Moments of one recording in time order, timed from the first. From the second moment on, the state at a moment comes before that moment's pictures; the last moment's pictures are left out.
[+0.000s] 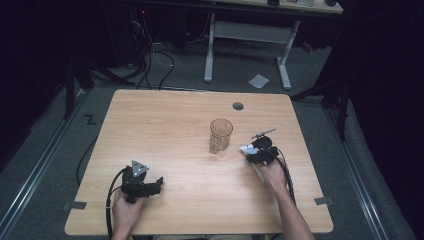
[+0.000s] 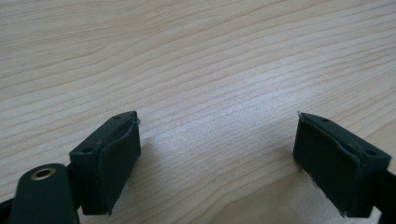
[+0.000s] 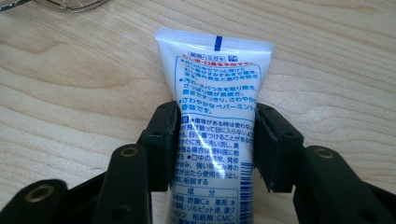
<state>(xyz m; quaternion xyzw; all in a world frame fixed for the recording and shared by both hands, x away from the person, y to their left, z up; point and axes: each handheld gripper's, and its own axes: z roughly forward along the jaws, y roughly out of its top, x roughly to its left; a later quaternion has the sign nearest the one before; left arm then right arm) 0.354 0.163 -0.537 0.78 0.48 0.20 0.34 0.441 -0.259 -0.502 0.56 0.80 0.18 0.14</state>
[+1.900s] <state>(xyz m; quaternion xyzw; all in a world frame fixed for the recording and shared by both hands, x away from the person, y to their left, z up) 0.354 0.163 -0.537 0.78 0.48 0.20 0.34 0.399 -0.253 -0.431 0.46 0.79 0.37 0.18</state>
